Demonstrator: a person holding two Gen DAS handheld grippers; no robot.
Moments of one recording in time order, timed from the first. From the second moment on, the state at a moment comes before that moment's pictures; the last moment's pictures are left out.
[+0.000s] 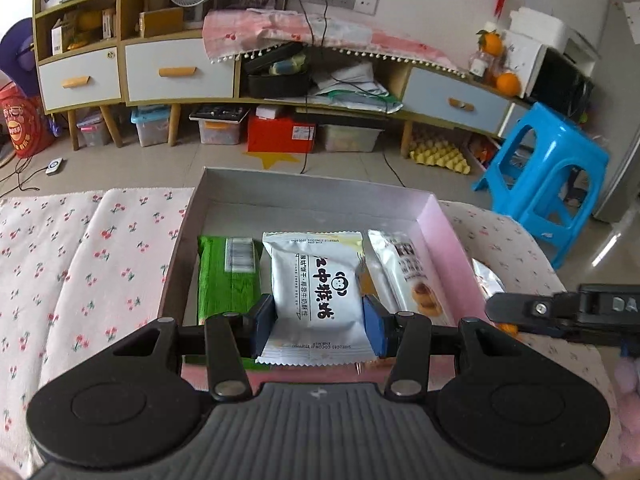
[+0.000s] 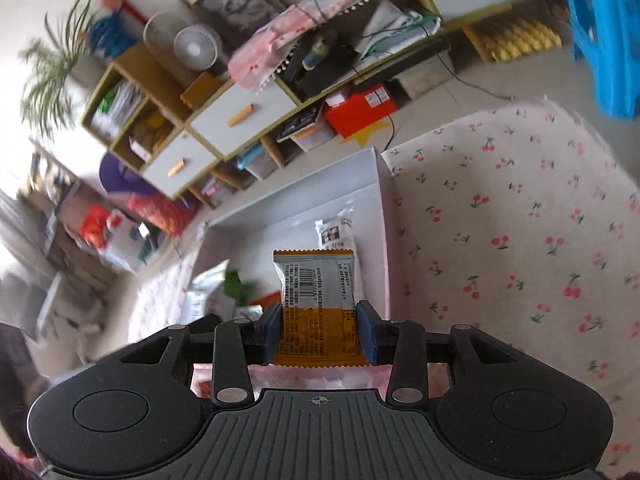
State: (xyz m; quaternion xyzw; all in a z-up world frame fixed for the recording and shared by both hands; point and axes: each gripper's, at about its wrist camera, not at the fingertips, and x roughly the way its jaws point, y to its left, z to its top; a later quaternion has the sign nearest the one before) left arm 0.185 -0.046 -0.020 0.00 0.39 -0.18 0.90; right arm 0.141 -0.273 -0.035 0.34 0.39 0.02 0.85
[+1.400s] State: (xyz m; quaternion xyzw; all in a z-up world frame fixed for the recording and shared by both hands) left arm 0.227 -0.073 -0.032 0.01 0.40 -0.20 0.90; right arm 0.150 -0.281 -0.053 0.40 0.38 0.01 0.84
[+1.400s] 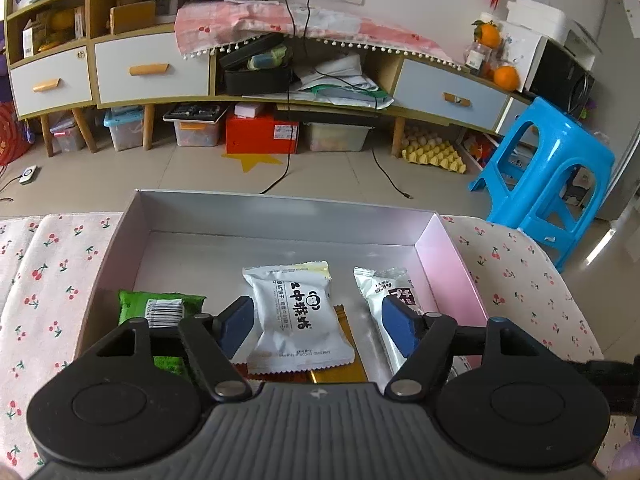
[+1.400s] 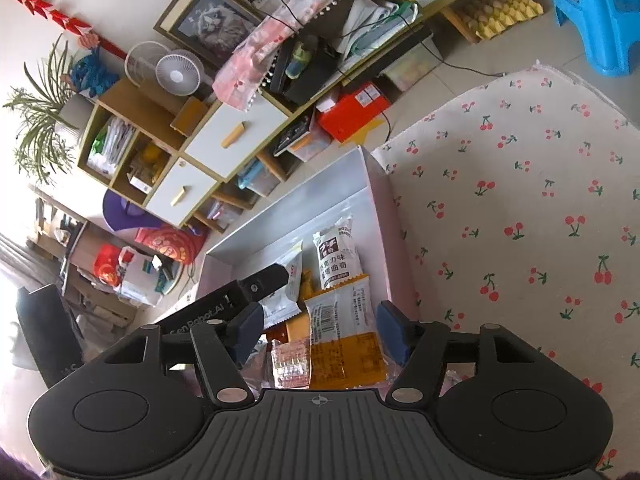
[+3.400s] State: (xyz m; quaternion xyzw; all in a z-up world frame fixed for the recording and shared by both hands) left arm 0.080 -0.042 -0.037 -0.05 0.41 -0.10 0.90; right arm 0.067 -0.243 -0.014 0.18 0.41 0.01 0.89
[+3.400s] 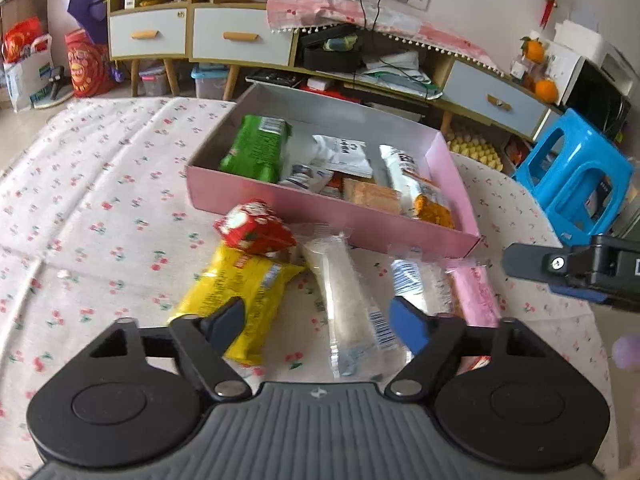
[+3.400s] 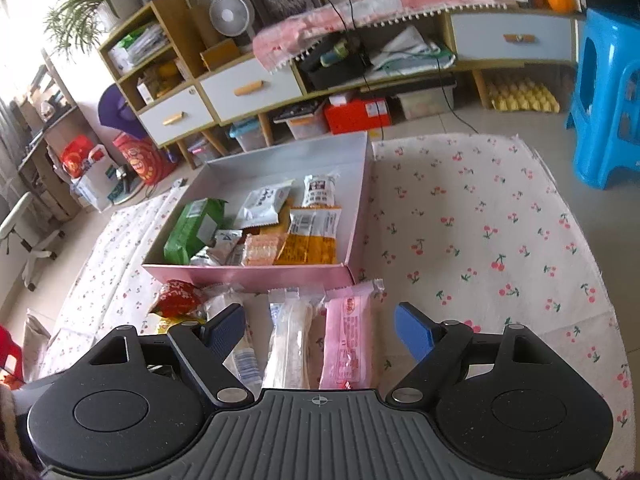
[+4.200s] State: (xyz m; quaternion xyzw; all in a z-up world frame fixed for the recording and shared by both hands) left arm 0.095 -0.048 -0.057 -0.08 0.42 -0.12 0.90; right arm 0.089 -0.241 -0.038 0.26 0.45 0.08 0.85
